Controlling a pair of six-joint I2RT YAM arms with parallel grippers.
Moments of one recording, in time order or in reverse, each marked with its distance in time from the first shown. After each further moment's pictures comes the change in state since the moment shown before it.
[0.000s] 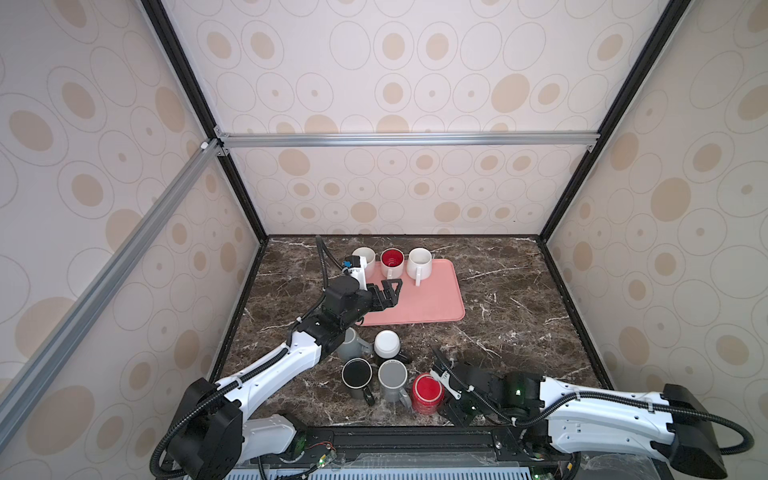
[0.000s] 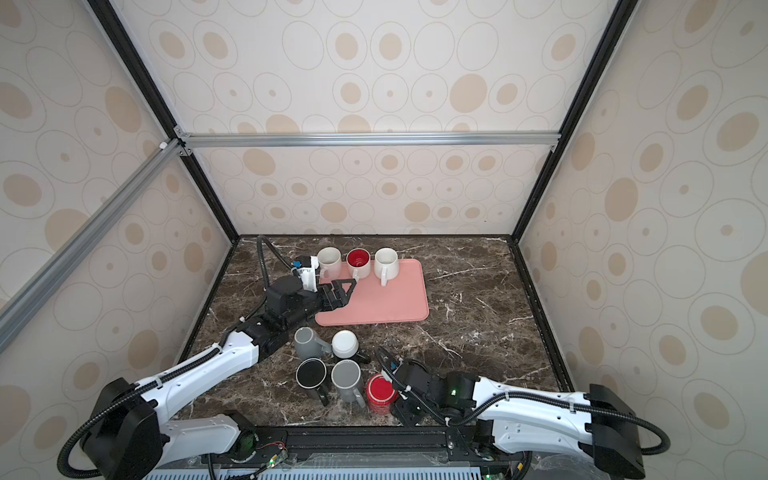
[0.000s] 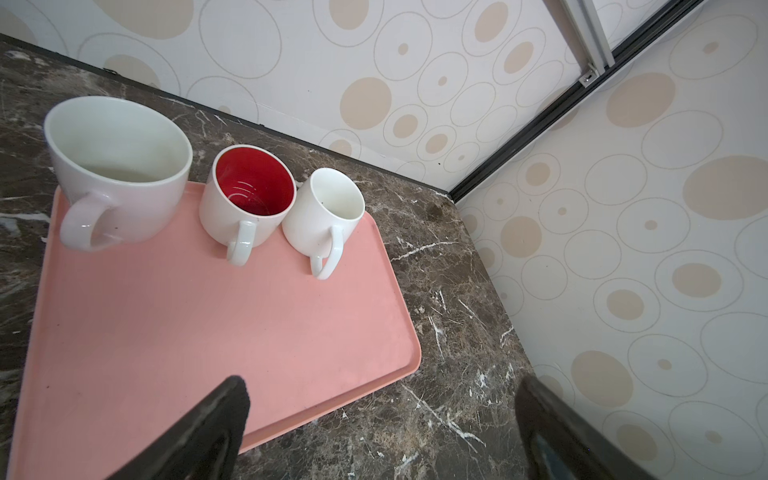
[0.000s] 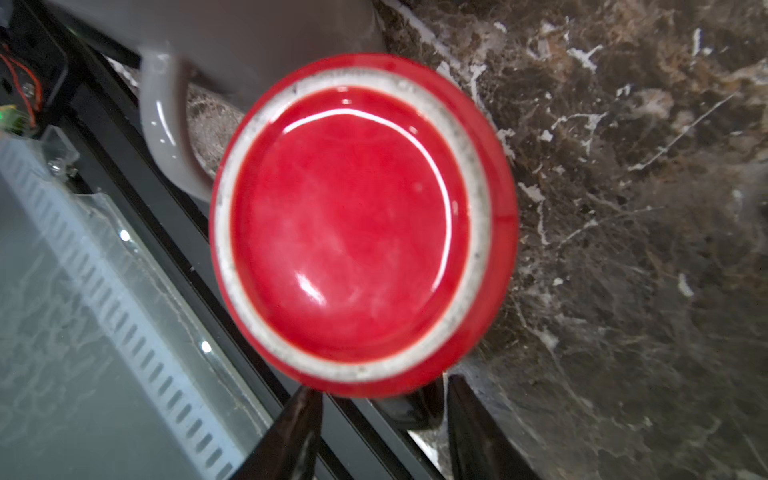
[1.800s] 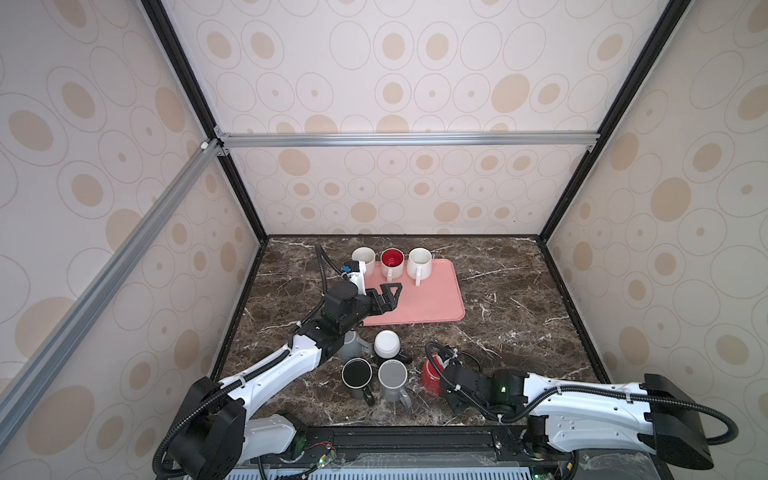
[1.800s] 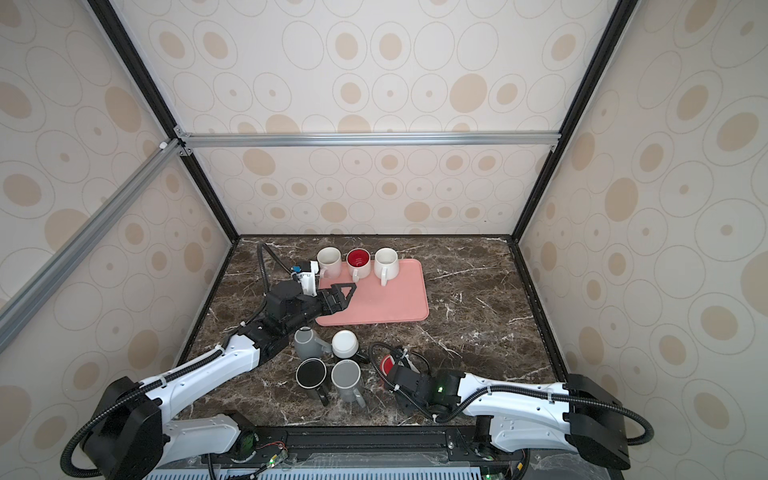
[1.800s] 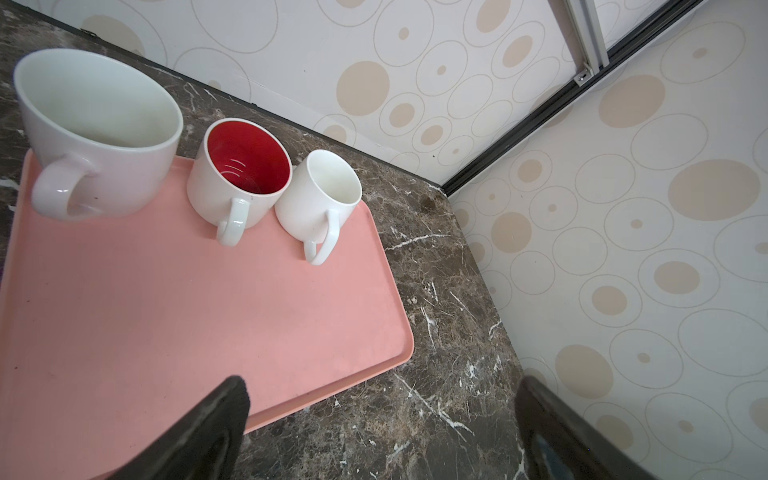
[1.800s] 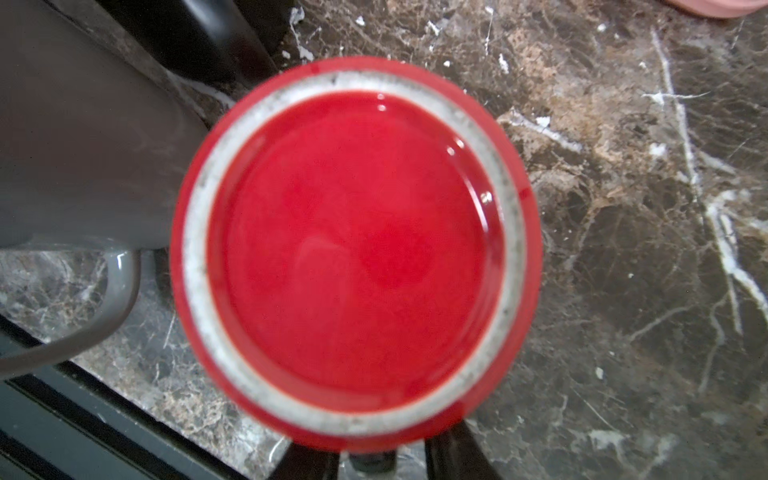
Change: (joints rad) left arm 0.008 0.001 -0.058 0.067 0.040 -0.045; right arm -0.024 0.092 0.008 0.023 0.294 0.145
